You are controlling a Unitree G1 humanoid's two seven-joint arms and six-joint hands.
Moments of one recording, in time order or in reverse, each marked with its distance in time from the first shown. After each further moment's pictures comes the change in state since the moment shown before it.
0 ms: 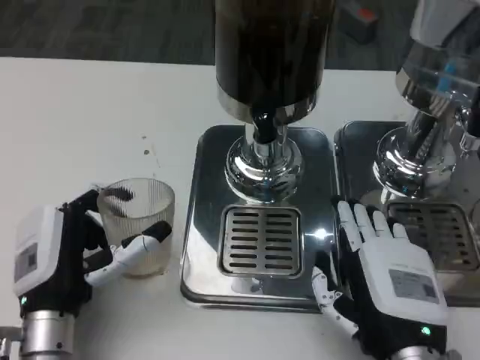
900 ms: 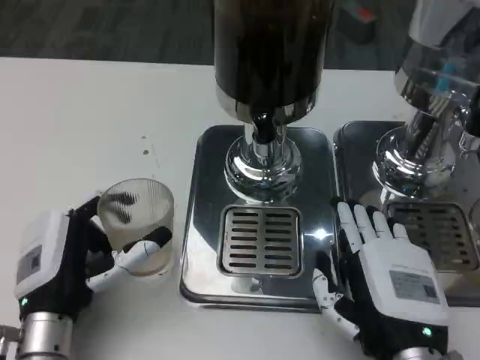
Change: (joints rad) left arm 0.026 0.017 -0.001 -0.034 -0.014 0.053 -0.090; right arm 0.002 -0.012 0.000 0.000 -0.006 -0.007 0.000
